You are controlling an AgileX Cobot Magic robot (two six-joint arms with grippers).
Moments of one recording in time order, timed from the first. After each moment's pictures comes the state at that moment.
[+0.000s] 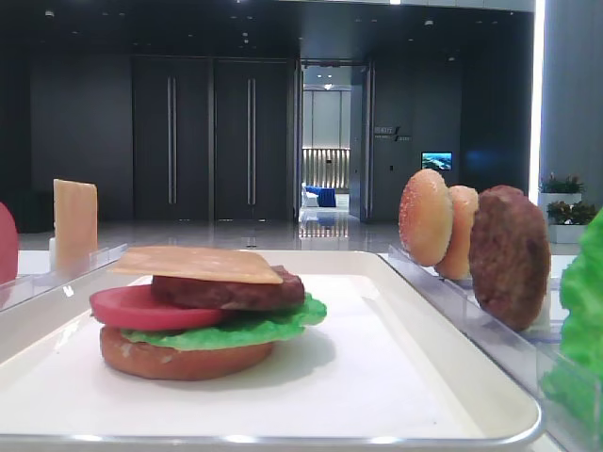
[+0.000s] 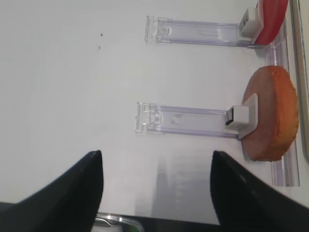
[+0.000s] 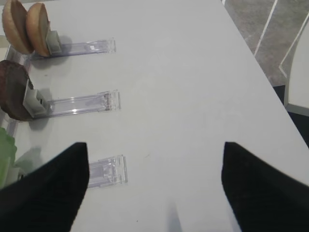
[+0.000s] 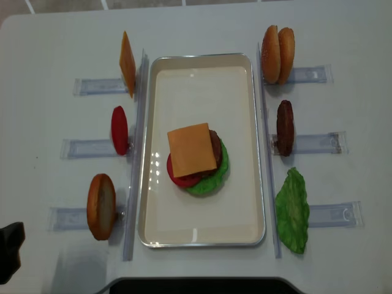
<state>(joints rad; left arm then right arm) 0.04 0.30 -0.47 0.10 1.09 -0.07 -0.09 -0.01 -0.51 0.01 1.13 -0.01</state>
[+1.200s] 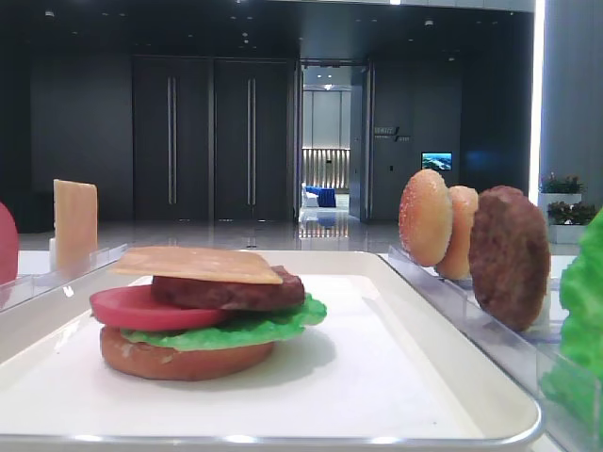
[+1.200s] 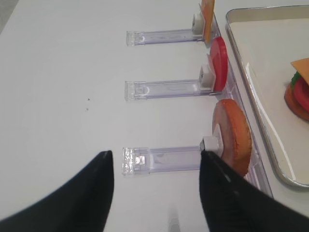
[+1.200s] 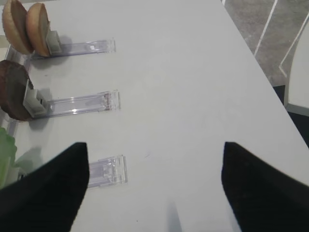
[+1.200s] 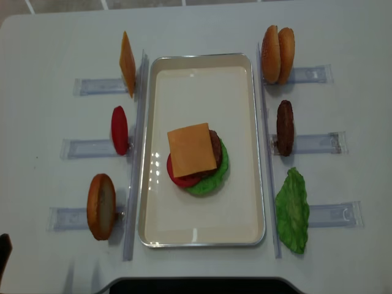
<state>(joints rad) -0.02 -0.01 -0.47 0.06 1.11 0.00 -0.09 -0.01 -0.51 0.01 1.13 -0.01</state>
